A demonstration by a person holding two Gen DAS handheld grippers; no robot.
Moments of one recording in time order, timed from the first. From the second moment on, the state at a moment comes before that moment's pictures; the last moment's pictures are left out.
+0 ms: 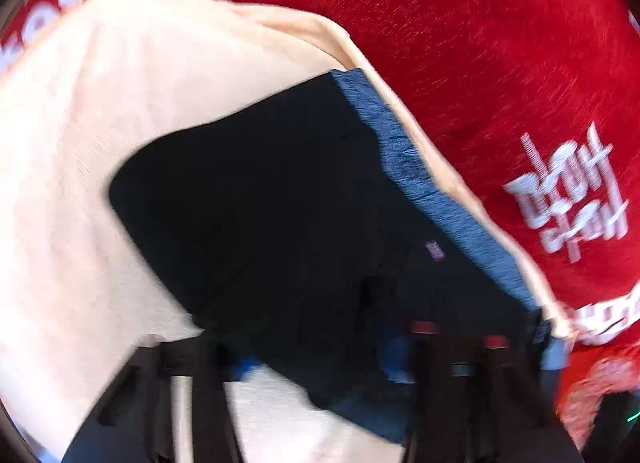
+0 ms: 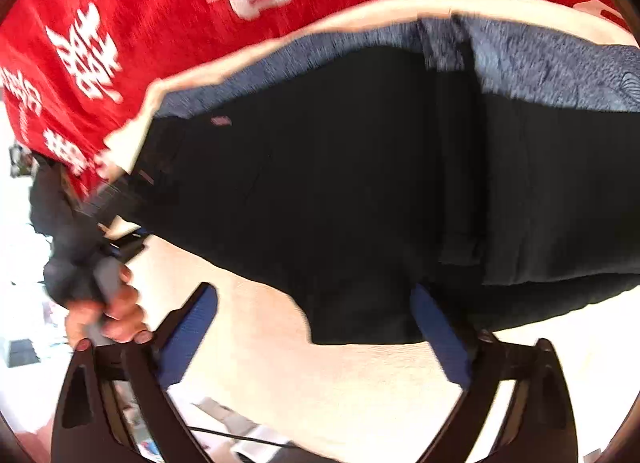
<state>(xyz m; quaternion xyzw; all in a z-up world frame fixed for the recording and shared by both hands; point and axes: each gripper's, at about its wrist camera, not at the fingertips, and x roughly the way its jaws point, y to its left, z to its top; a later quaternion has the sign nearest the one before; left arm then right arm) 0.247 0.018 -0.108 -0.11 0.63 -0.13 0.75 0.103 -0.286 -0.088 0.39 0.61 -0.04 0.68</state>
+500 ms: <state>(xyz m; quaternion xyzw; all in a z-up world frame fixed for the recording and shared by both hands) 0.187 -0.047 -0.071 0.19 0.49 -0.19 0.83 0.305 -0.213 -0.018 0.25 0.70 0.14 0.66</state>
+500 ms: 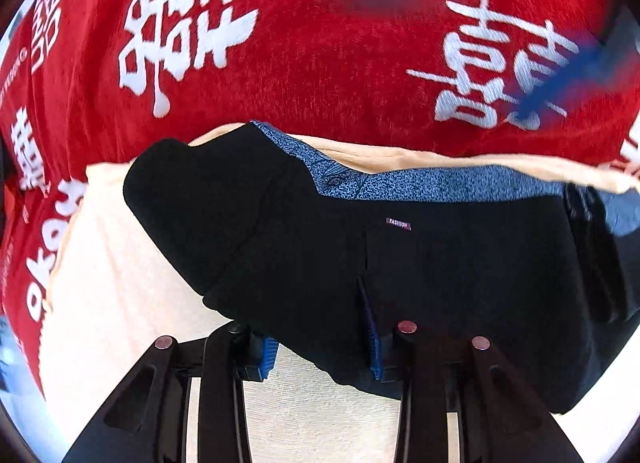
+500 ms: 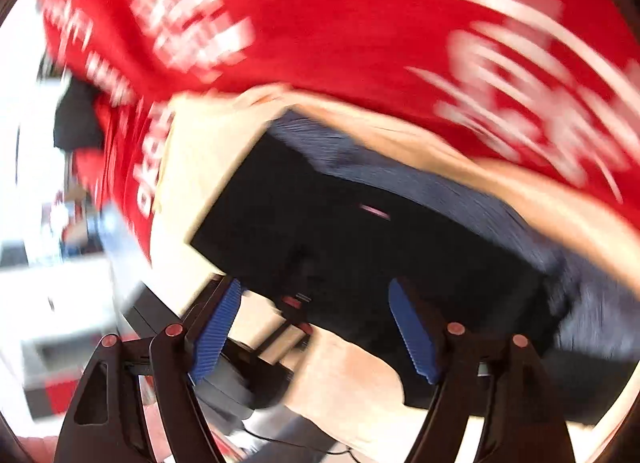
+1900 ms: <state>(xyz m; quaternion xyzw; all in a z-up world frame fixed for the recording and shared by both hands) -0.021 -0.276 0.049 0.27 0.38 -0.43 0.77 0.068 -0.450 0.030 0.45 0.51 0.09 0.73</state>
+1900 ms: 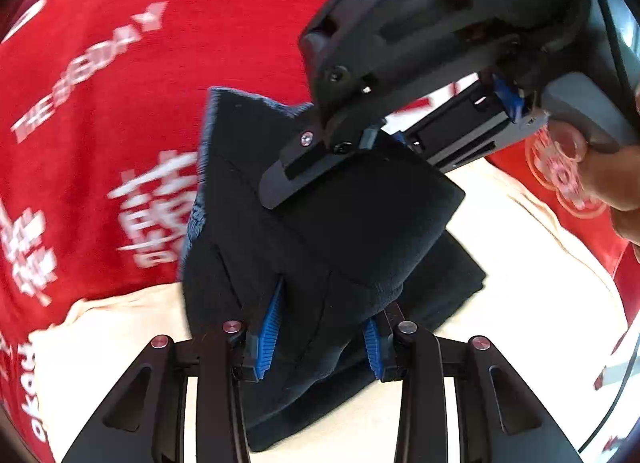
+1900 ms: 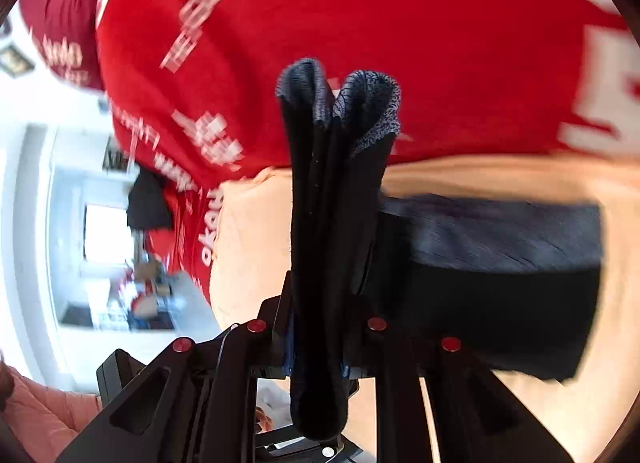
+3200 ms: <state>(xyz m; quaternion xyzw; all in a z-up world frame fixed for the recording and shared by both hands) 0.033 -0.217 -0.025 0.24 0.60 -0.26 0.72 -0.016 -0.435 -0.026 0.30 0.60 -0.14 0.73</state>
